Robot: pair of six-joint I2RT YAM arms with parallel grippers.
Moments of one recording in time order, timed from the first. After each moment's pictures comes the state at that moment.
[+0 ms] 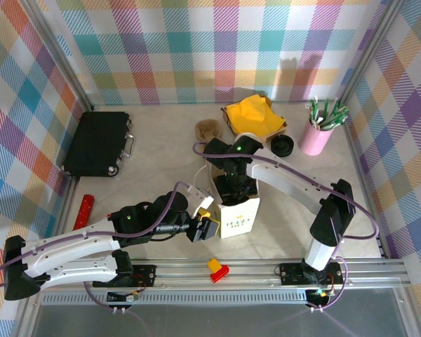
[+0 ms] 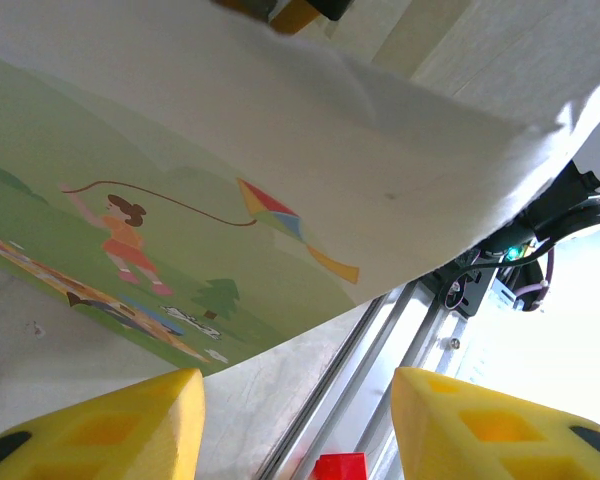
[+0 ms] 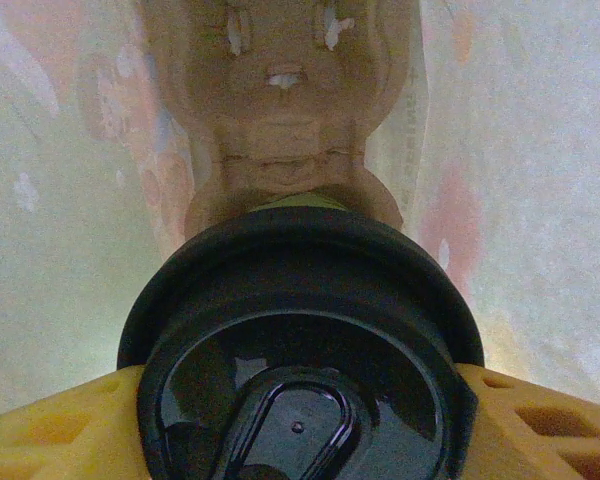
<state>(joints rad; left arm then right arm) -1.15 0.94 0.78 -0.45 0.04 -0.44 0.91 1.73 1.67 -1.44 0.06 0.70</state>
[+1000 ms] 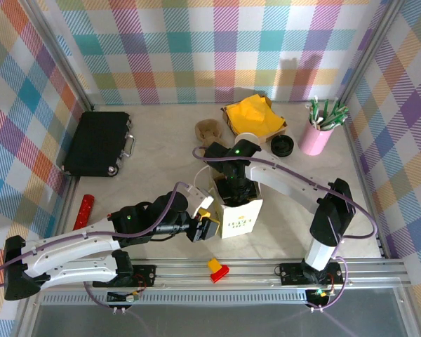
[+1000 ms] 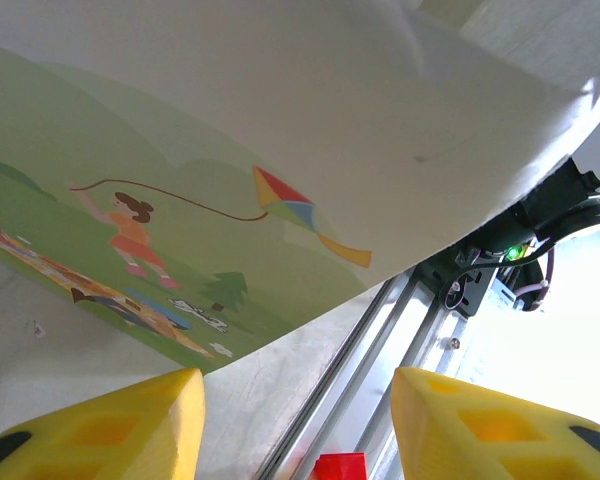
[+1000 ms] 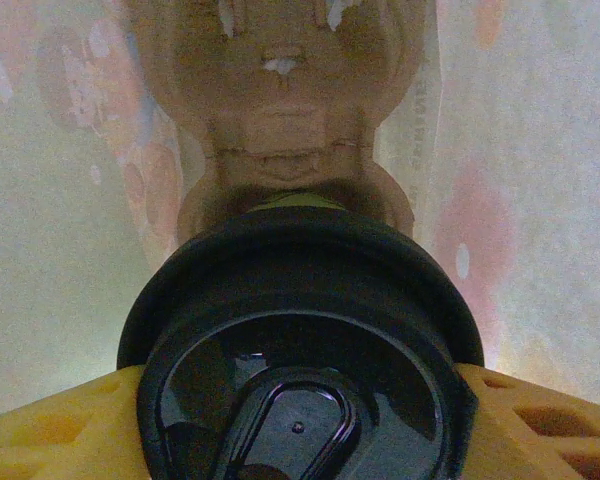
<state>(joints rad) -1.15 0.94 0.78 -0.45 0.04 -0.44 0.91 1.73 1.60 -1.41 0.05 0.70</state>
